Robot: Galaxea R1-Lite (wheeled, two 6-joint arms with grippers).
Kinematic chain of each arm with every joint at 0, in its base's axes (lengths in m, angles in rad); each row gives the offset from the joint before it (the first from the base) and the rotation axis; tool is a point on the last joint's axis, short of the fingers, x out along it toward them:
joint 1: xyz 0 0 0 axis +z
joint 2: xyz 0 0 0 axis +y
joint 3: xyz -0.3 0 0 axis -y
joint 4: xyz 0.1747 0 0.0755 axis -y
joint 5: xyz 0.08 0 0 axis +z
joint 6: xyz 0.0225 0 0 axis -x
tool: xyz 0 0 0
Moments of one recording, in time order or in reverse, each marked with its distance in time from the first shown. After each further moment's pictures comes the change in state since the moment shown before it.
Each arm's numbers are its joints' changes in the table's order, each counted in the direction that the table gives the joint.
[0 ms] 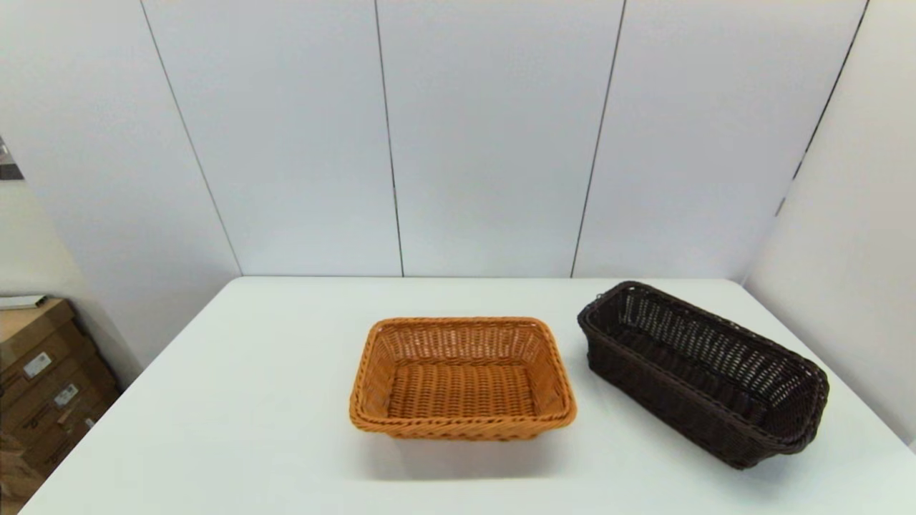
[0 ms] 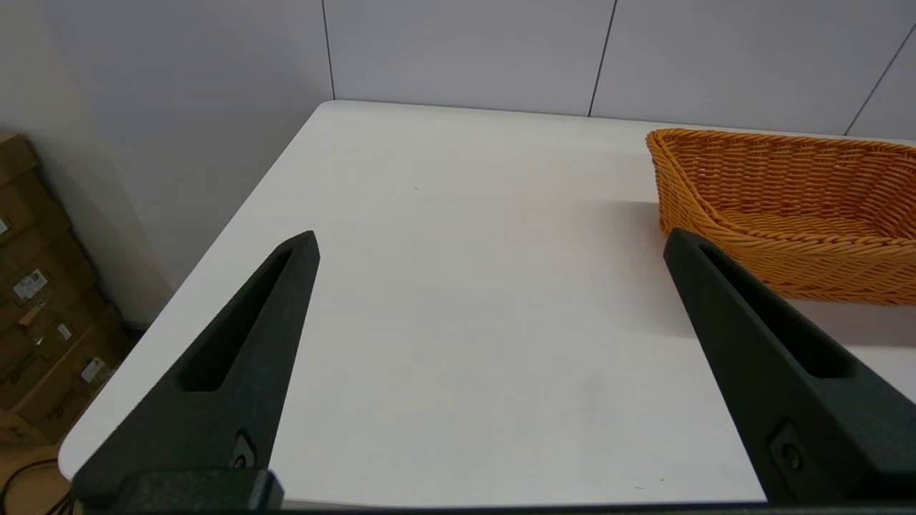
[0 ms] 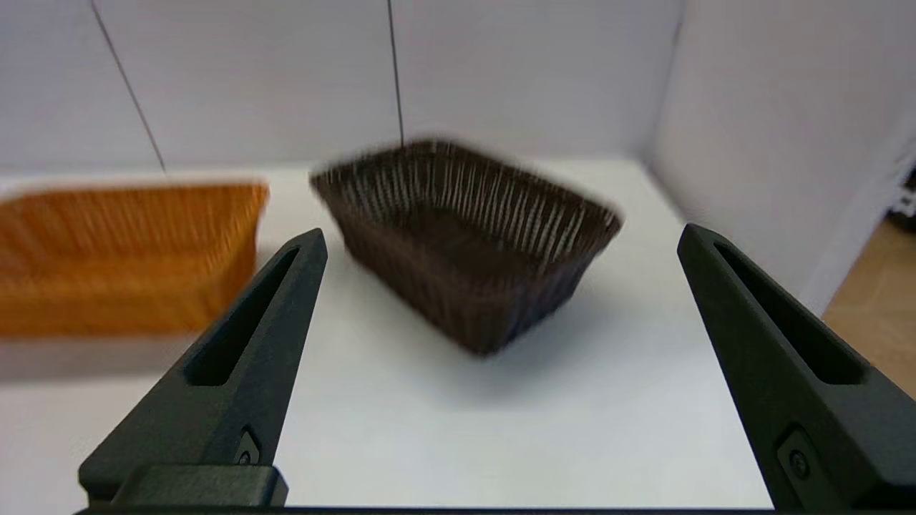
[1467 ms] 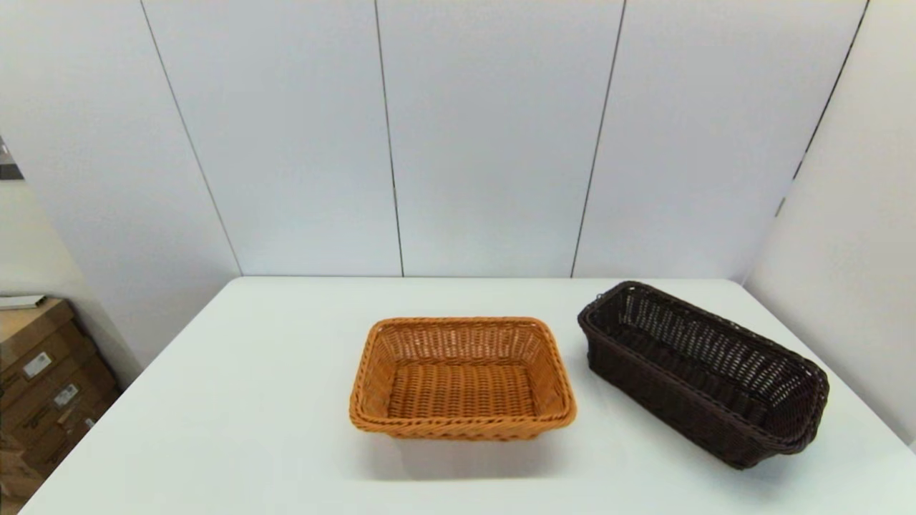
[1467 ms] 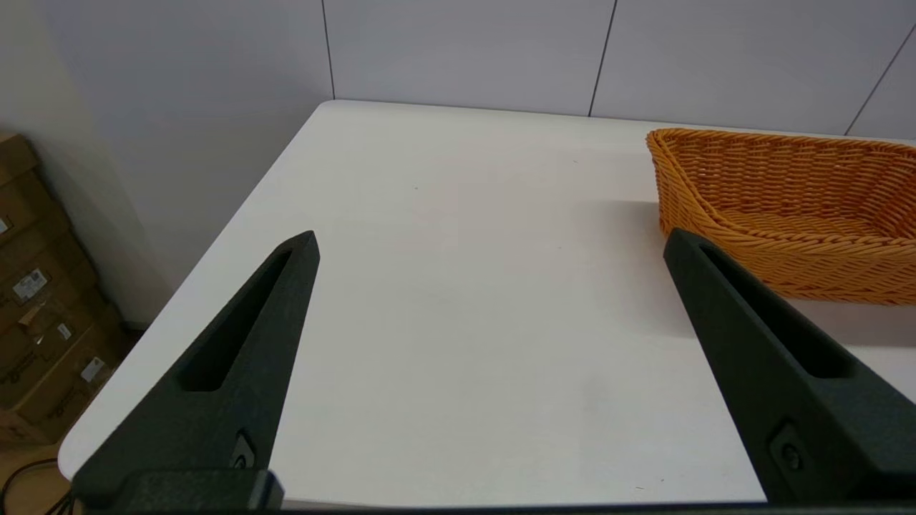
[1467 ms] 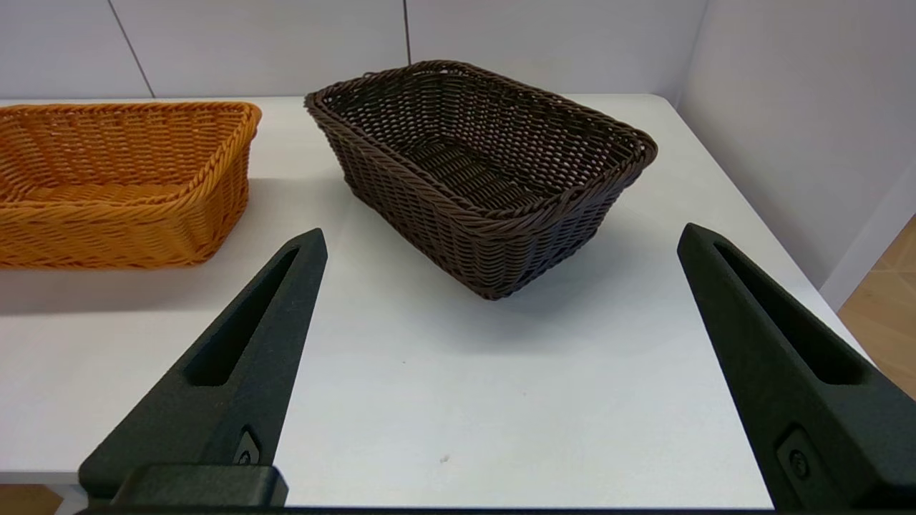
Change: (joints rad) left arm 0.000 -0.001 0.000 0.000 0.000 0.000; right arm 0.000 -0.057 -0.247 0.102 0.038 0.014
